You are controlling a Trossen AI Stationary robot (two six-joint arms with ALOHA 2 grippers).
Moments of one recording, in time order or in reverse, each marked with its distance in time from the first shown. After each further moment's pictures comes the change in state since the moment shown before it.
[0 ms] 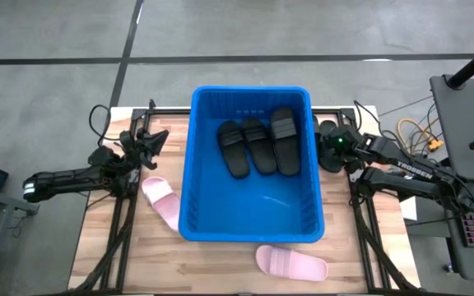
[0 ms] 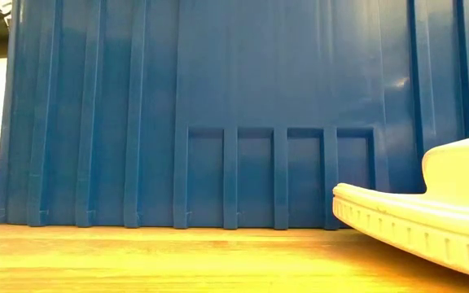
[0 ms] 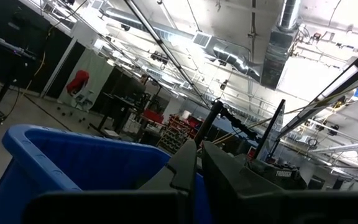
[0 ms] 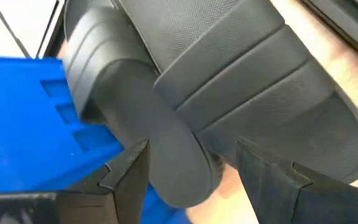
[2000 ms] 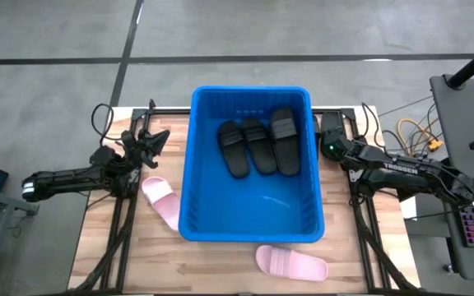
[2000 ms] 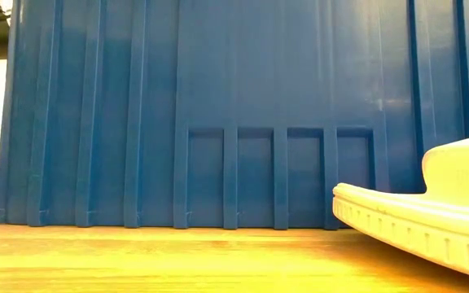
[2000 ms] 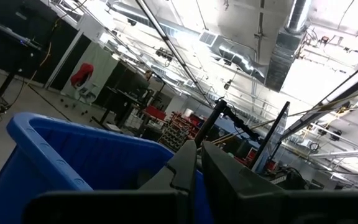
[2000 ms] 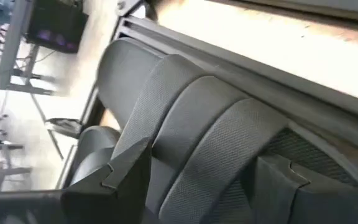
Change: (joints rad) left arm 0.000 0.023 0.000 0.000 -0.019 -0.050; right arm 0.000 0.144 -0.227 0.377 0.483 0.224
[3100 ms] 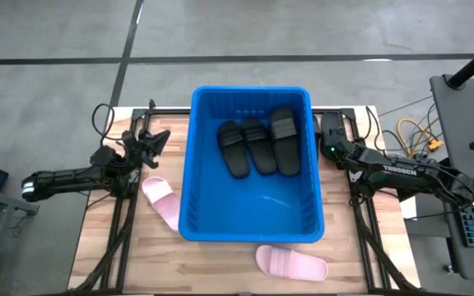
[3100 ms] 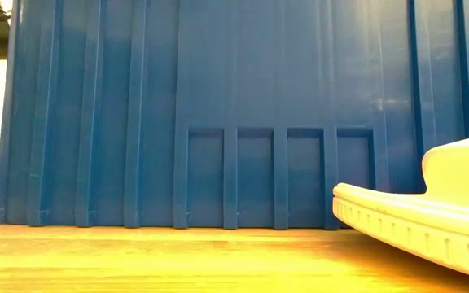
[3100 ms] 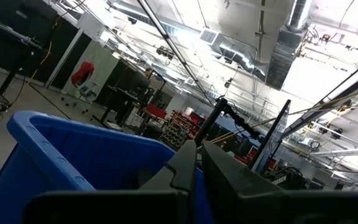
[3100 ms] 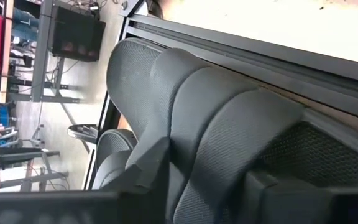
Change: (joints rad) left arm 0.000 0.006 0.000 -0.001 0.001 -0.001; right arm 0.000 -0.002 -0.069 0.171 0.015 0.058
